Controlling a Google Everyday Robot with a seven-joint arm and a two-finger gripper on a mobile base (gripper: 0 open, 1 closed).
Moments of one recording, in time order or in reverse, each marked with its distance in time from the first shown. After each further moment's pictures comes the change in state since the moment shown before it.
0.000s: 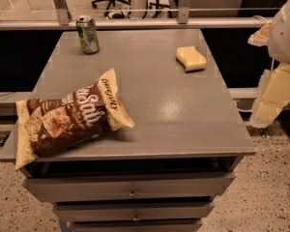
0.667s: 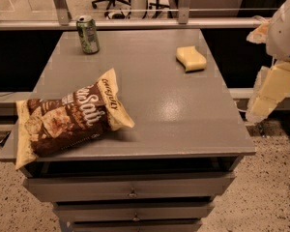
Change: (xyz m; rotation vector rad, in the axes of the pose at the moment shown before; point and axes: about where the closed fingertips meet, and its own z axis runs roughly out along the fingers) arm 0.001 -0.013 0.008 0.022 -0.033 0.018
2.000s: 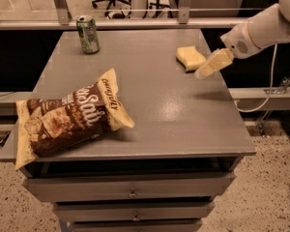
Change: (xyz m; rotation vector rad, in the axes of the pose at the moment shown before) arm -0.029 -0.178 0.159 0.044 -0.418 0.350
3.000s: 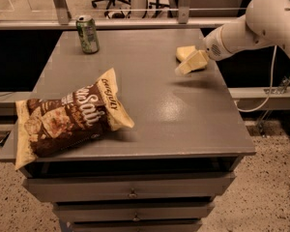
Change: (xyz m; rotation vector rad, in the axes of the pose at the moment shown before) arm -0.021 -0.014 0.064 0.032 -0.062 0.060
